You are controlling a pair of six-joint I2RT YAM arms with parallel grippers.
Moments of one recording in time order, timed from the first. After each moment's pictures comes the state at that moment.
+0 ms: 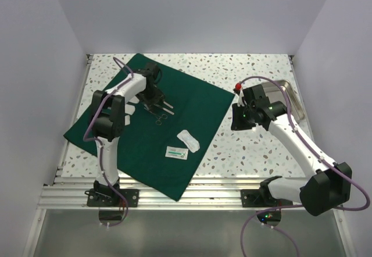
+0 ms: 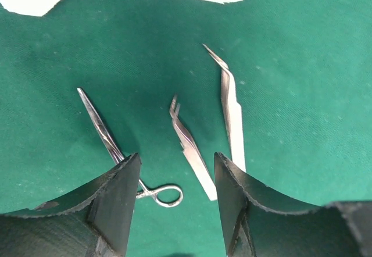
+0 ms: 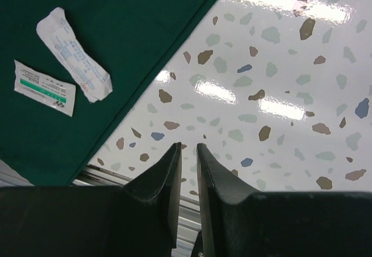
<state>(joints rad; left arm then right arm) -0.29 2.13 1.66 -0.84 -0.08 -1.06 0.37 1.23 1.05 -0.85 -0.11 0.26</state>
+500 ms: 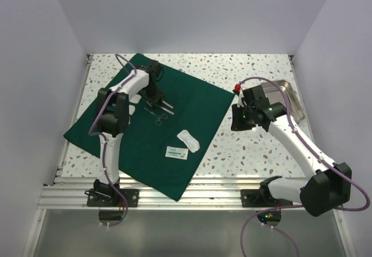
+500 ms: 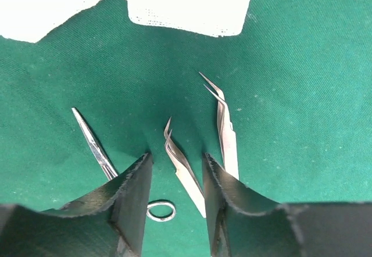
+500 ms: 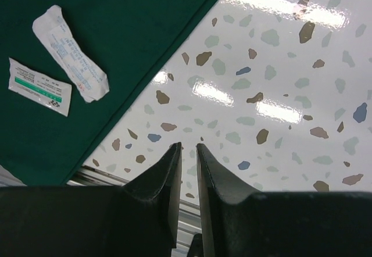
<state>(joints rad) -0.29 2.25 1.82 -0.96 -0.11 -1.09 0.37 1.23 1.03 -0.82 -0.11 0.23</state>
